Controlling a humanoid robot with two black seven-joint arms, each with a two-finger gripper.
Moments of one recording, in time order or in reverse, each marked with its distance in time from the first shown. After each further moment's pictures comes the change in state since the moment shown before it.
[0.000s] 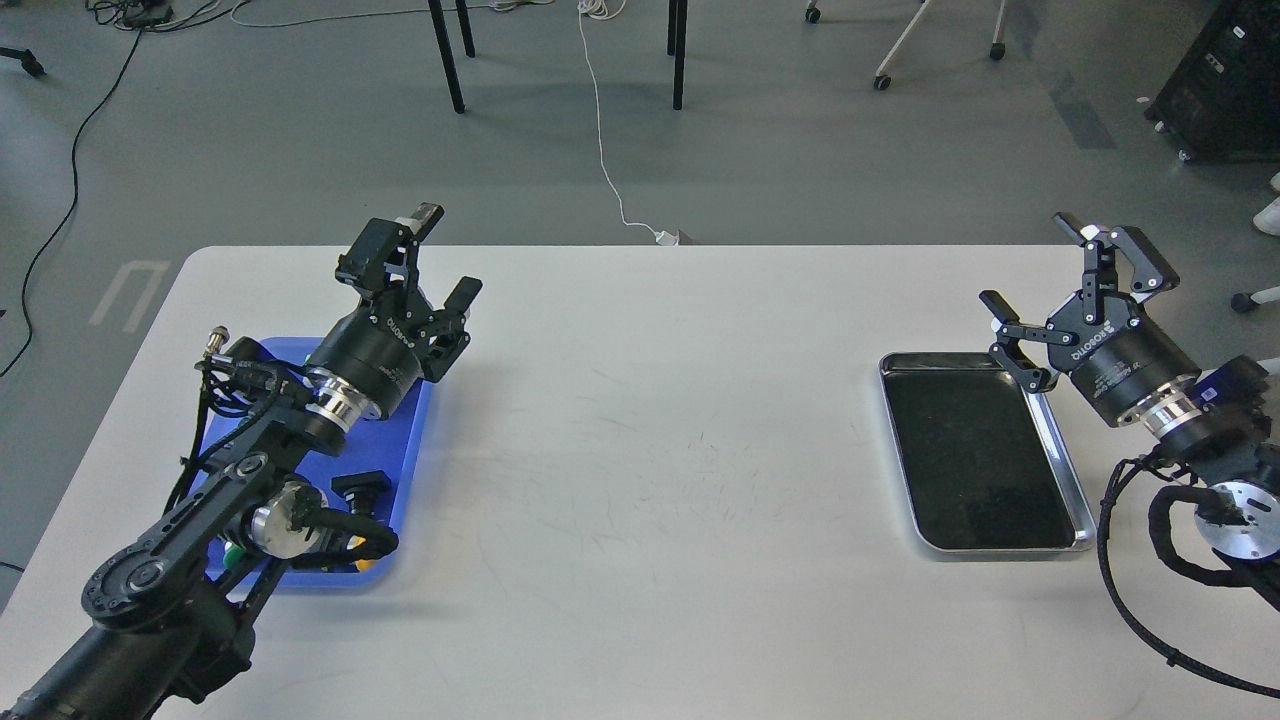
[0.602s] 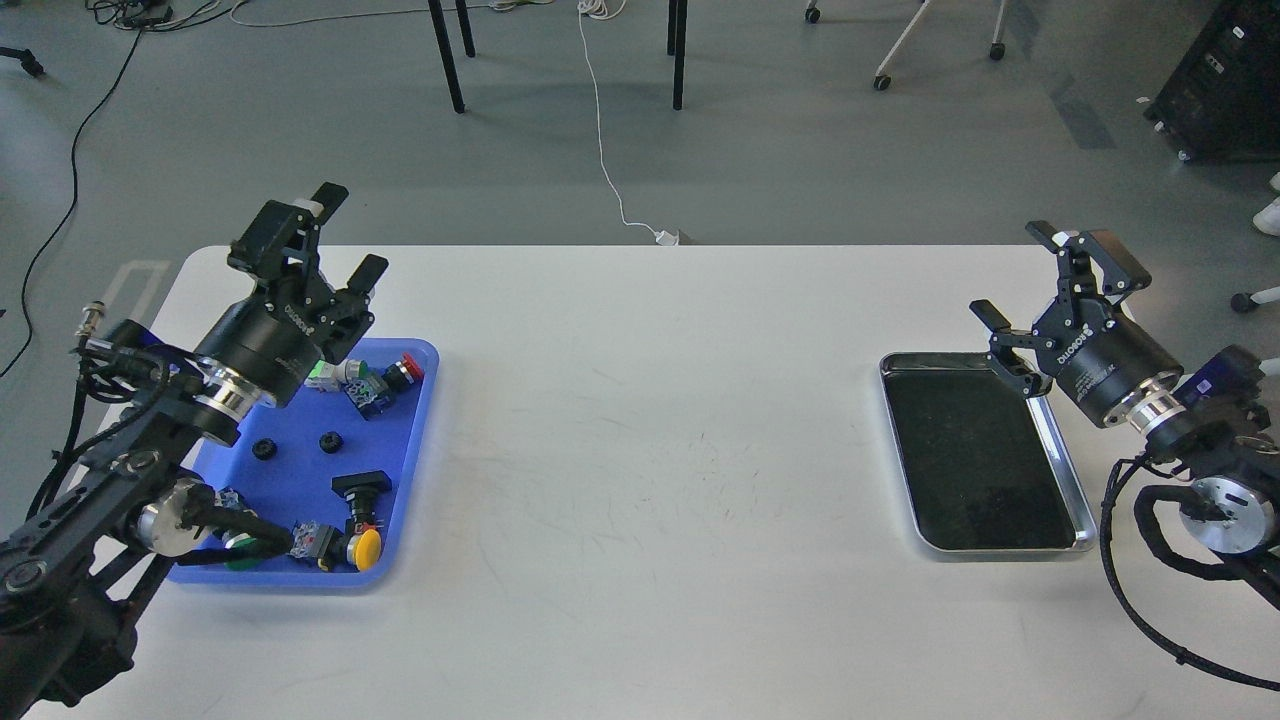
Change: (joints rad) left arm 0.006 0.222 -0.011 -0.005 -0.008 -0.058 -0.155; right arm 0.024 -0.006 -0.041 -0.002 -0.023 -0.055 0.000
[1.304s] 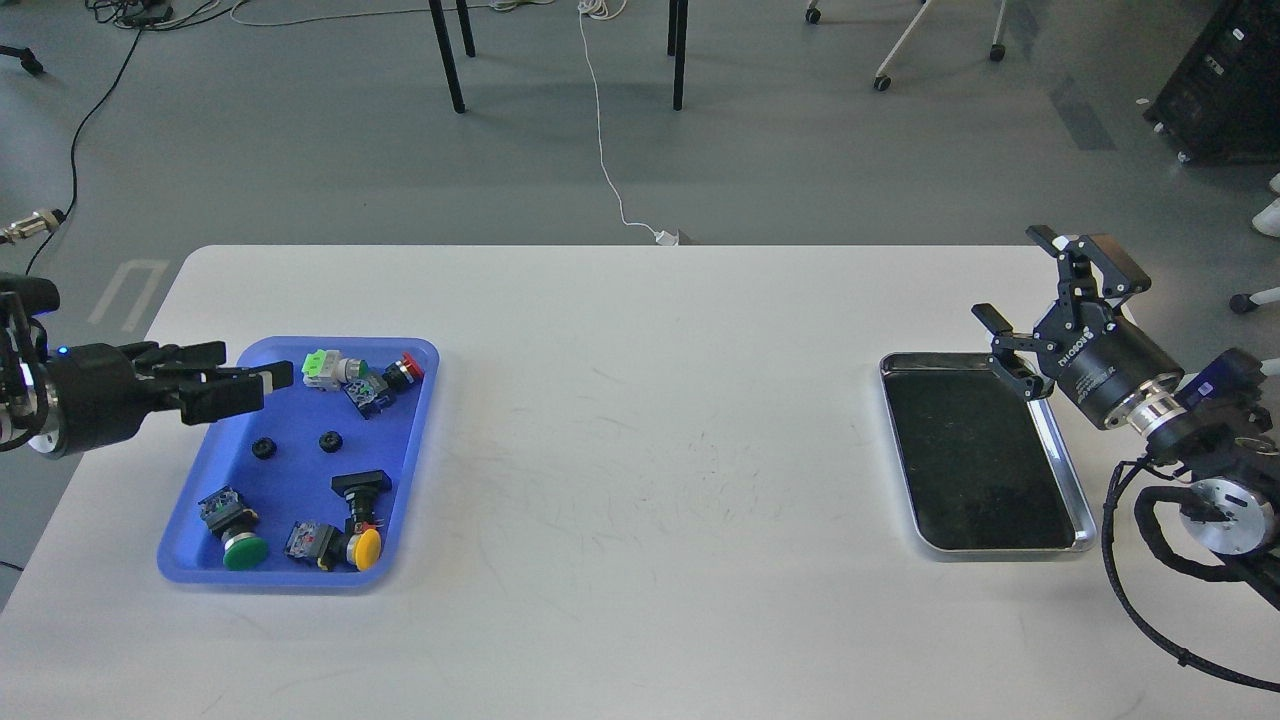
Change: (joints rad) left arm -0.080 0.508 0.221 -0.019 1.223 -0.117 -0.040; right arm 0.002 0.004 0.000 -0.006 0.002 -0.011 0.000
